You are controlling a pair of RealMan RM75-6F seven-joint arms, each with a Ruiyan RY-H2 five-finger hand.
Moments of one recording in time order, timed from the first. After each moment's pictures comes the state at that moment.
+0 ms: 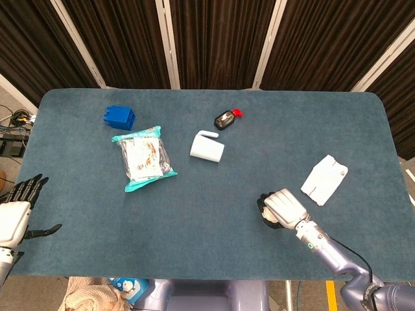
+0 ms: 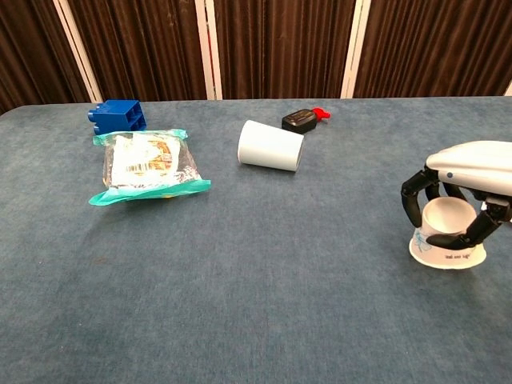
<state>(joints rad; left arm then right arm) -0.16 -1.07 -0.03 -1.69 1.42 1.34 -0.02 0.61 -1.29 0.01 -1.60 -1.44 0.93 -0.18</state>
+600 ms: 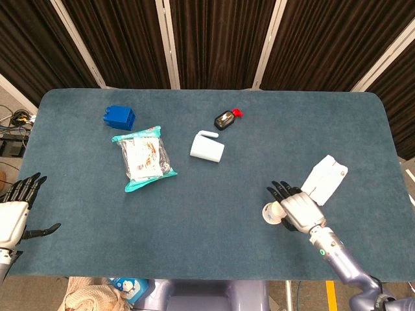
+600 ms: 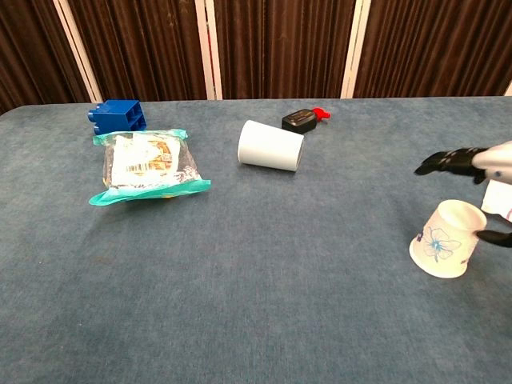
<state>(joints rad) -0.15 -1.06 -0.03 -1.68 1.46 1.38 -0.04 0.55 -1.16 0.00 -1.79 -1.23 1.00 -0.46</state>
